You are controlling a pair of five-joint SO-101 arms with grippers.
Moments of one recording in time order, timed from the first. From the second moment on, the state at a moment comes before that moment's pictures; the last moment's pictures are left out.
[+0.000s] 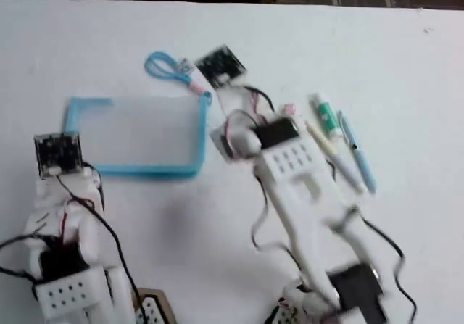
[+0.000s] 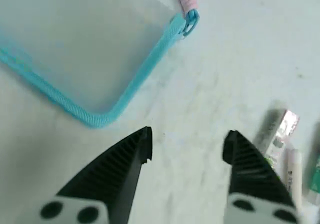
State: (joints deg) left arm -24.7 -78.2 74.4 53.8 -4.6; right arm -26.7 -9.0 14.5 62.2 12.4
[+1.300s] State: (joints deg) left arm -24.7 -41.0 53.8 64.8 -3.9; right arm -29.0 77.6 -88.8 75.7 12.4
